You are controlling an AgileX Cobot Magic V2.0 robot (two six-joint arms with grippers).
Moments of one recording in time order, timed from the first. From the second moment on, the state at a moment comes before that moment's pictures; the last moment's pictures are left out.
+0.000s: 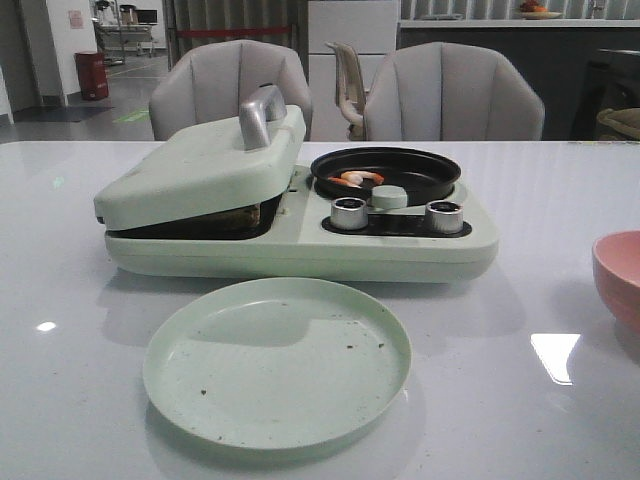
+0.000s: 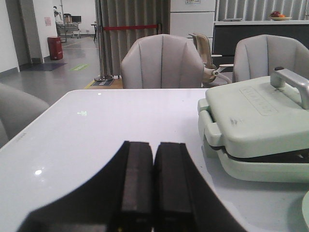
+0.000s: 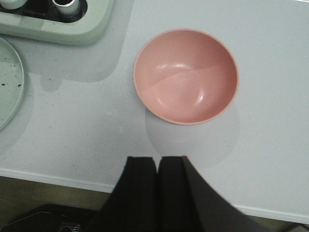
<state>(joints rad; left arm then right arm) -0.03 0.00 0.00 -0.04 0.06 0.03 0.06 0.72 -0.74 -0.02 0.91 0.02</state>
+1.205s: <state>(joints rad) -0.03 0.00 0.00 -0.04 0.06 0.03 0.01 0.47 -0.51 -0.03 0.57 0.02</state>
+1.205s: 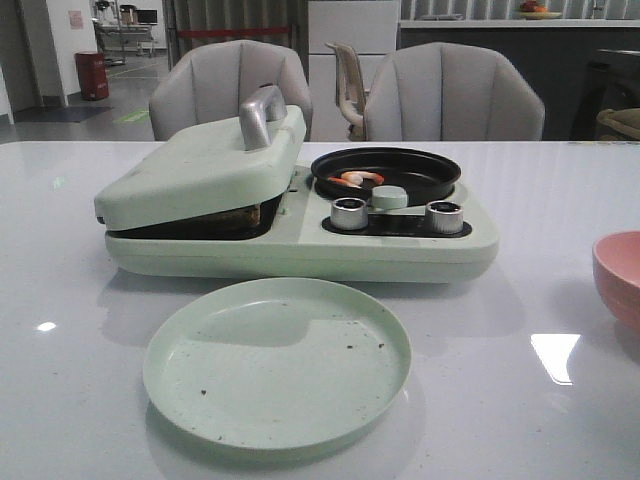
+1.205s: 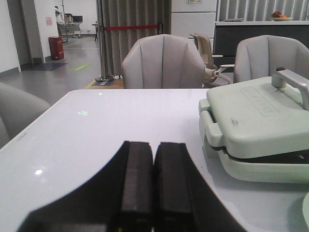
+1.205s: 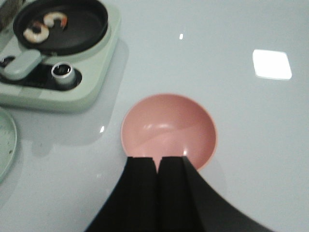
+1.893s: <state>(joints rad) -0.03 0.00 0.00 -0.04 0.06 0.03 -0.04 -0.01 0.03 -0.02 0.02 0.02</state>
